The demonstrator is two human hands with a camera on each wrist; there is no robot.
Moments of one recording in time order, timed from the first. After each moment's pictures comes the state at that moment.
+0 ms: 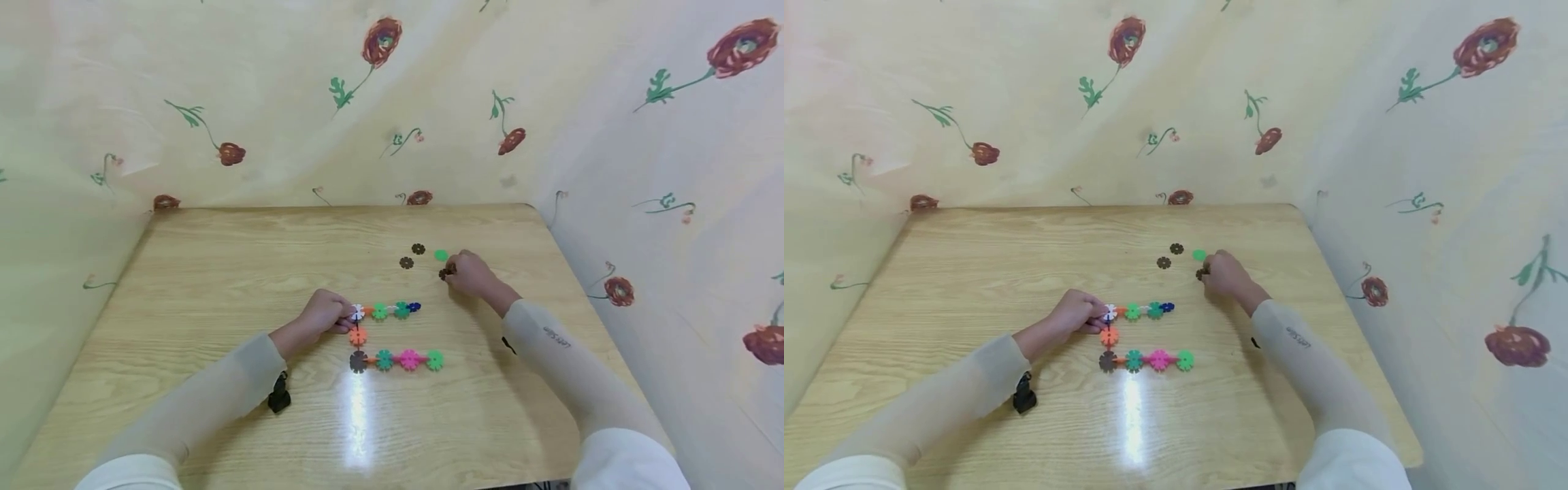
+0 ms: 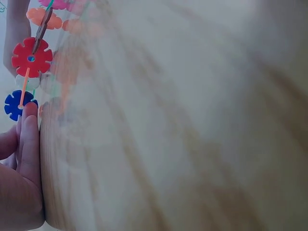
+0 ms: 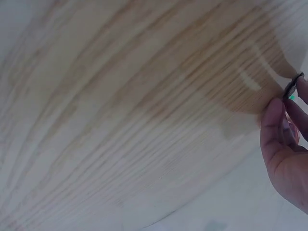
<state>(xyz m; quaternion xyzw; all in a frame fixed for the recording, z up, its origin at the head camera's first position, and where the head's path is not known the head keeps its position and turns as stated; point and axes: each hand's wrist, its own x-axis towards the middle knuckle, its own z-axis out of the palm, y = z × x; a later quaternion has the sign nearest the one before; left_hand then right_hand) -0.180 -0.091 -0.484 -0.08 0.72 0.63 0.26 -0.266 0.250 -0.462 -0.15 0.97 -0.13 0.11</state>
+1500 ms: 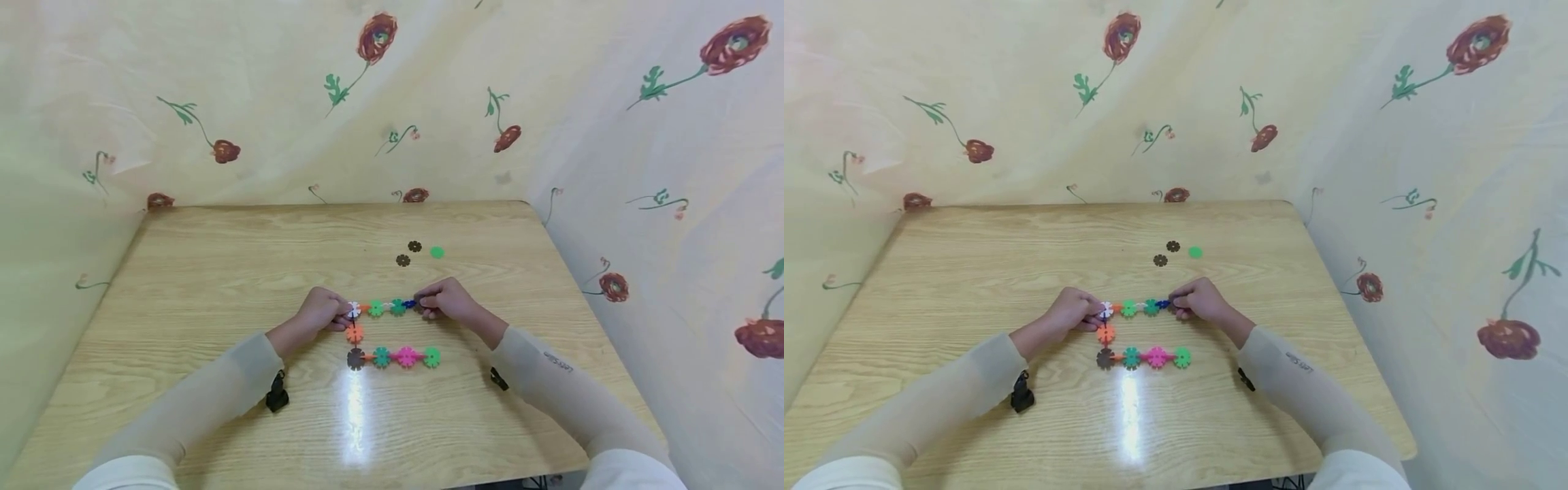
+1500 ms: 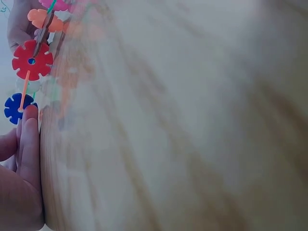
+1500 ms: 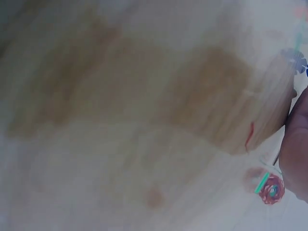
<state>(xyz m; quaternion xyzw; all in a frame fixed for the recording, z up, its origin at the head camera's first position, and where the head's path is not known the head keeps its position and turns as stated) -0.183 -0.090 -0.484 -0.09 0.73 0.62 0.26 -0.205 0.211 -0.472 0.02 0.80 -0.55 0.26</state>
